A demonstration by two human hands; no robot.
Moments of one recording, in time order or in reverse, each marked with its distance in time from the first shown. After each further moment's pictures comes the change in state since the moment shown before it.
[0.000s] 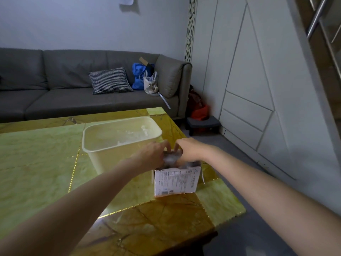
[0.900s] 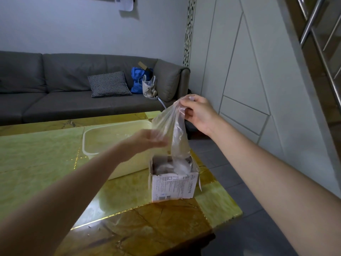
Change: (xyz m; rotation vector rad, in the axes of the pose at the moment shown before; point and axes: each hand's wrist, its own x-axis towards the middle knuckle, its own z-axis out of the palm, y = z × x) left_hand -0.008 -0.011 -0.047 -0.832 -0.066 -0.183; right_hand -0.005 -0.013 -0.075 1.522 0.470 -0.188
